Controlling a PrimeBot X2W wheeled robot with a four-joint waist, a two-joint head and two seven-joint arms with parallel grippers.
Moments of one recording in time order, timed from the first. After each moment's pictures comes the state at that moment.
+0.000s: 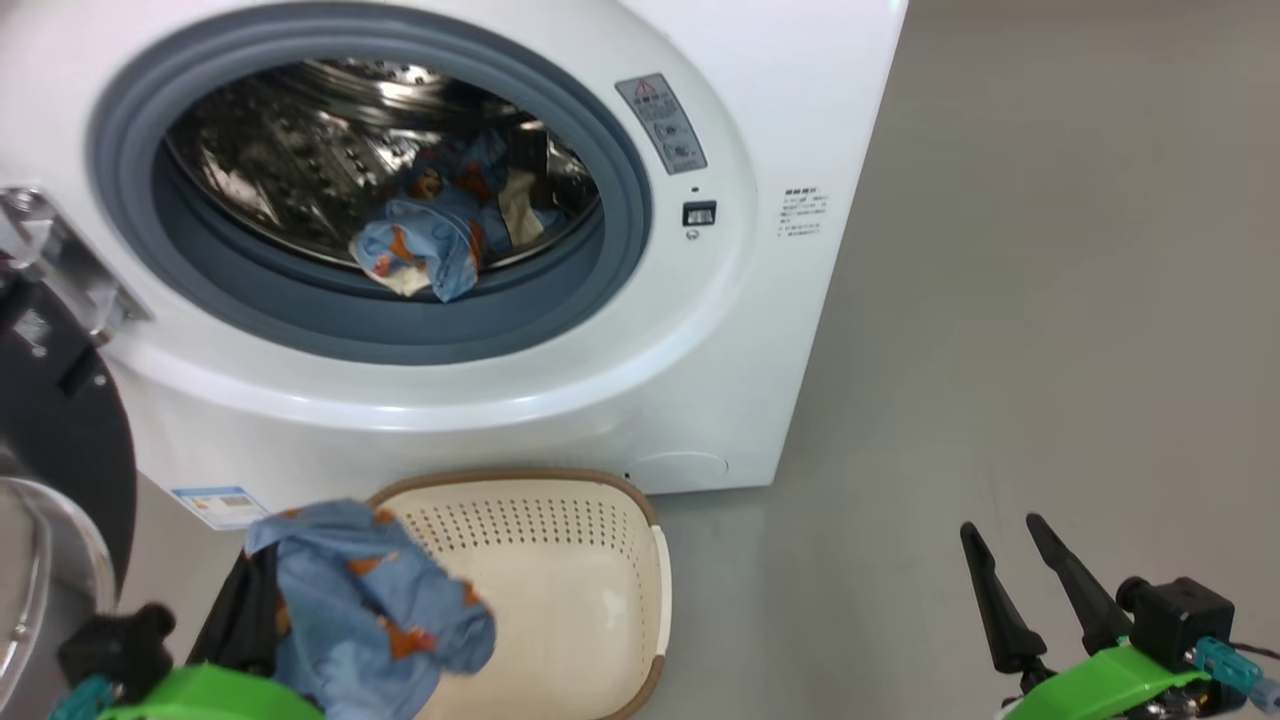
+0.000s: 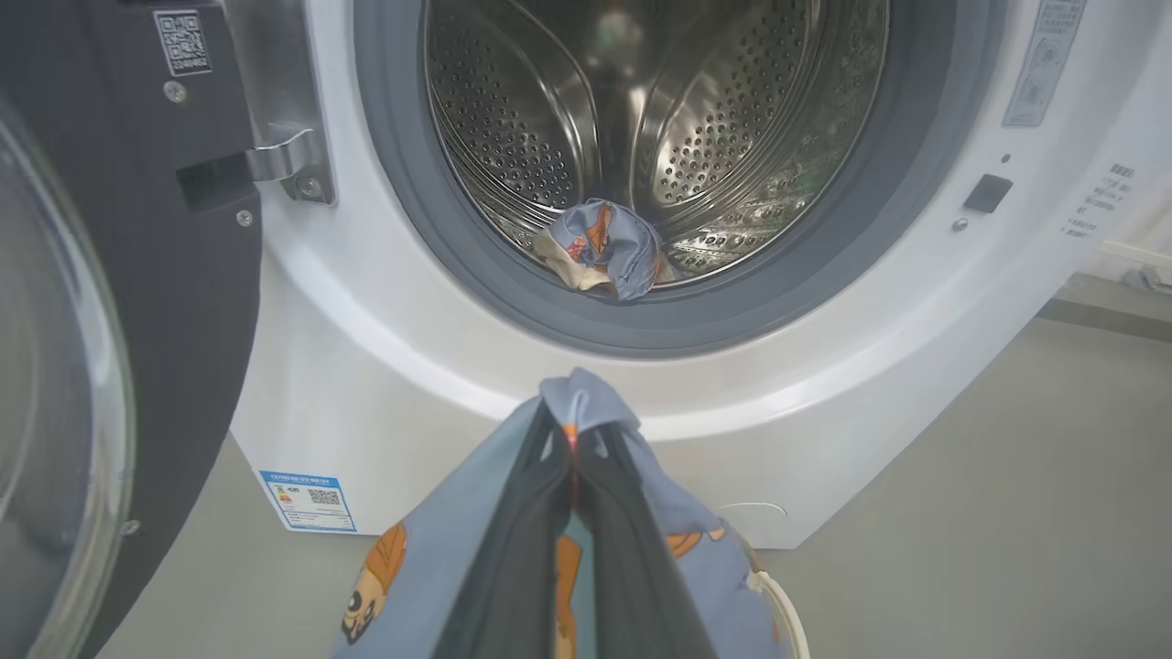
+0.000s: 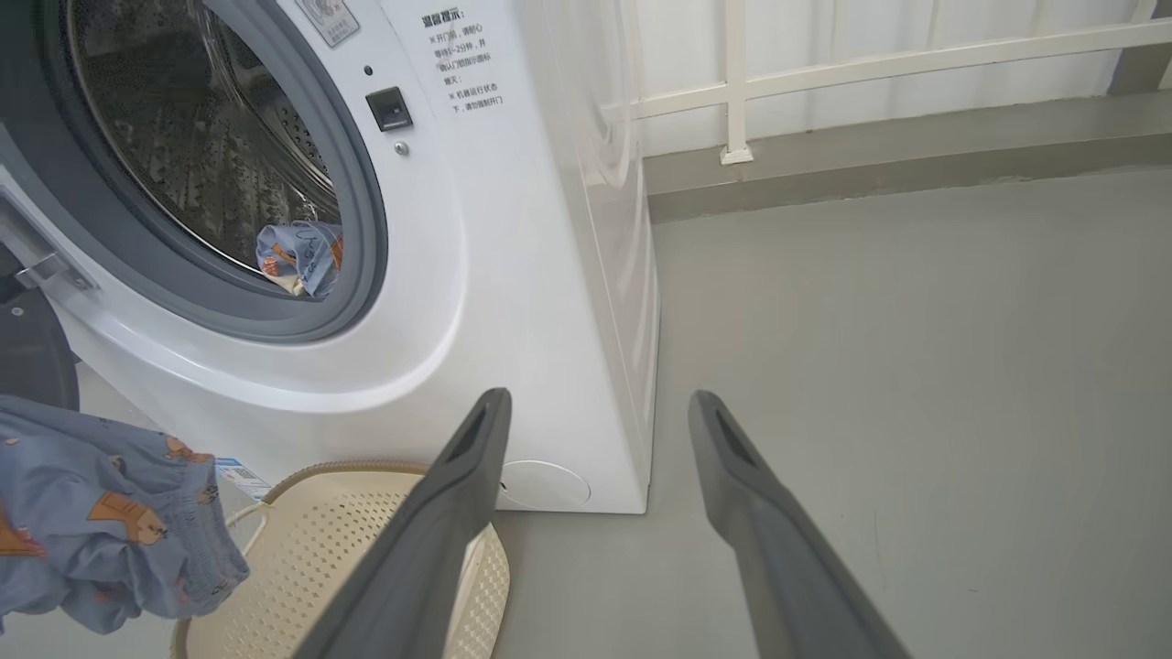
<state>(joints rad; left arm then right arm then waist) -0.11 0.21 -0.13 0.31 -0.51 -0.13 -0.26 -0.05 -0.19 0.08 0.26 0.38 0.13 -0.26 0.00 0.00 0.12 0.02</state>
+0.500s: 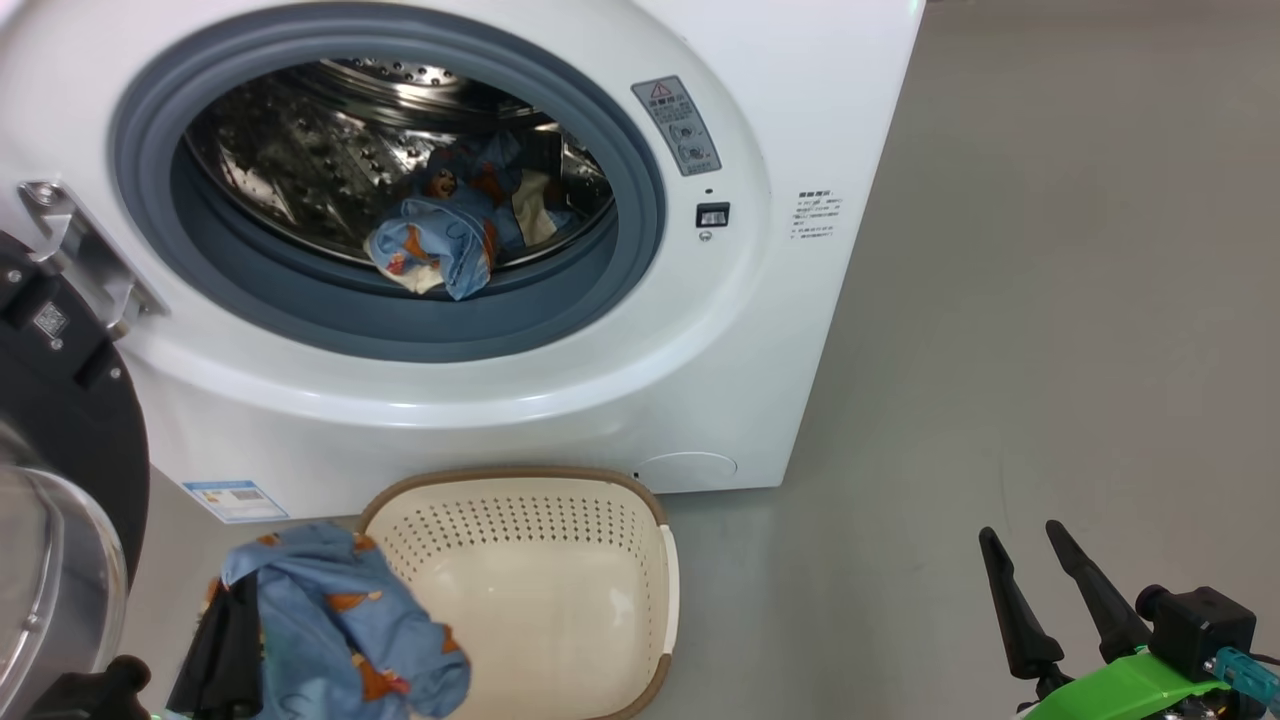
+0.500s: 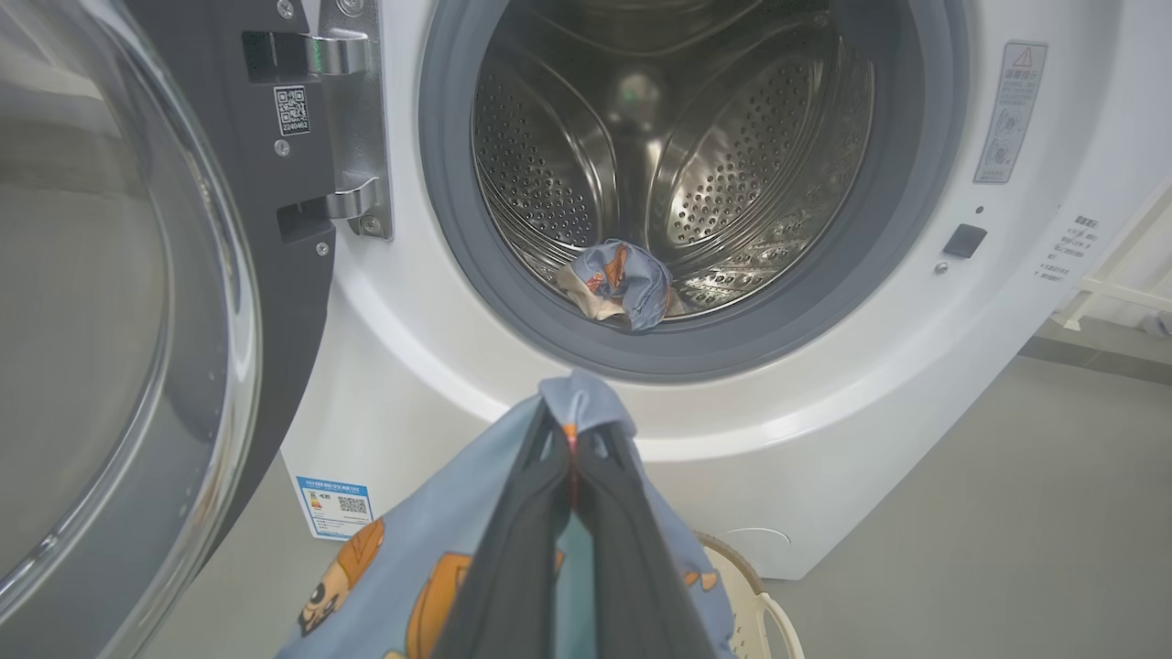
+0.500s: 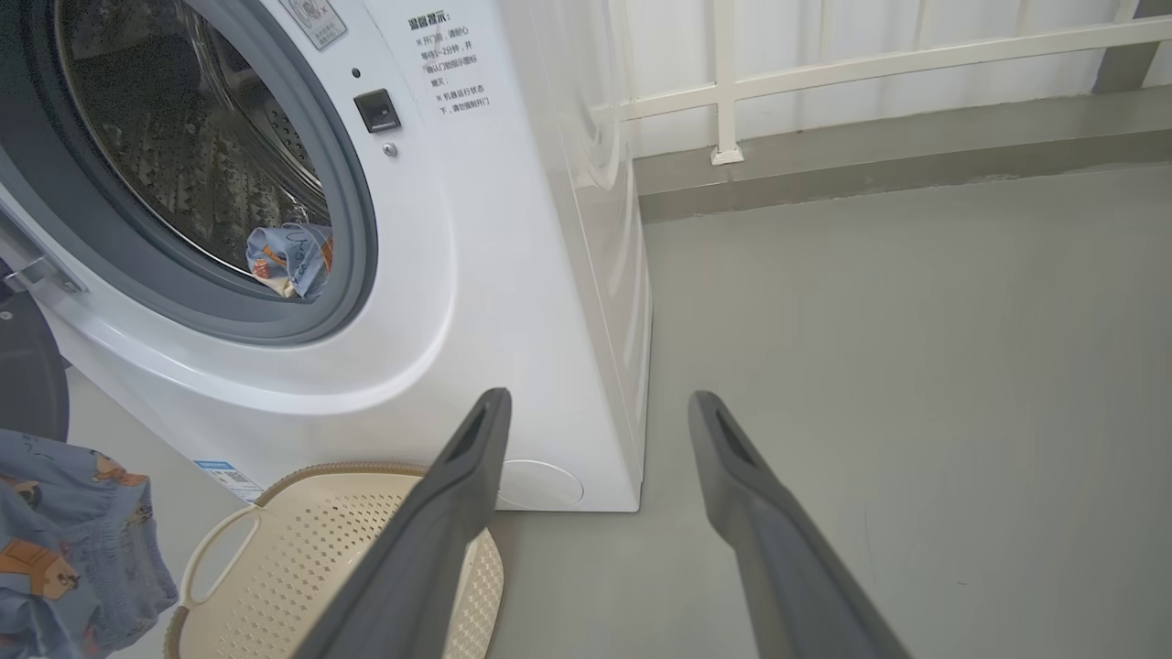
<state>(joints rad) 0.04 0.16 -0.02 0.11 -0.44 -0.13 -0.26 -0.02 -0.19 0.05 0.25 0.38 0.13 -0.26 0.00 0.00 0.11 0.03</state>
